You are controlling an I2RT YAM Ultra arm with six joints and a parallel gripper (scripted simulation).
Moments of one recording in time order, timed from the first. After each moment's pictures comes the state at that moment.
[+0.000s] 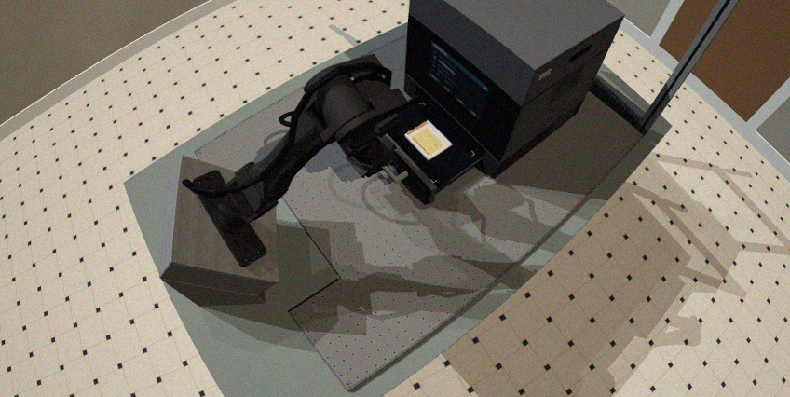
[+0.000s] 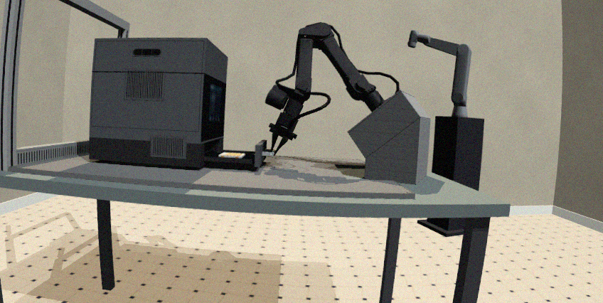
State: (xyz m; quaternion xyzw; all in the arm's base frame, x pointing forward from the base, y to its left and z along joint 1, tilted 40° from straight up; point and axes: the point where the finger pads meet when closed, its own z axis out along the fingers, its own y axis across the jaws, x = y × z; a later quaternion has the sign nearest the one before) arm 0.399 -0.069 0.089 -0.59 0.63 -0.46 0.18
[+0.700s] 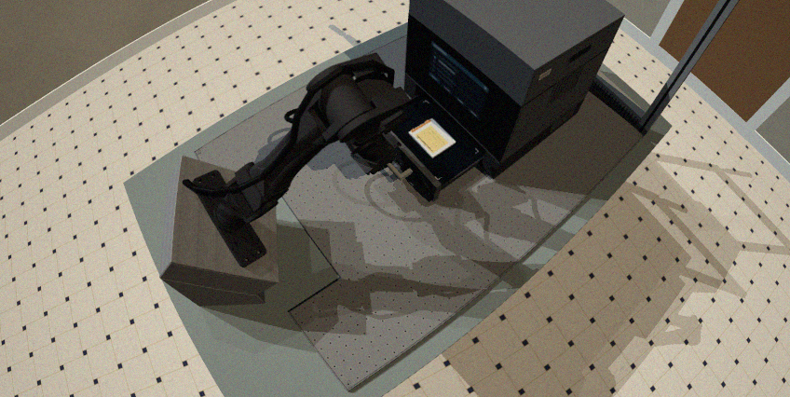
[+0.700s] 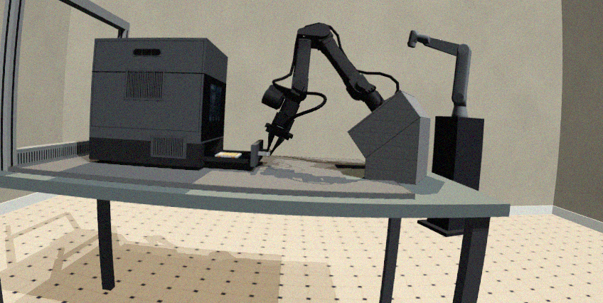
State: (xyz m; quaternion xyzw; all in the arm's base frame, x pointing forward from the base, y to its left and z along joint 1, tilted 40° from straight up) arm 0.410 -0.069 0.096 -0.59 0.63 -0.46 0.18
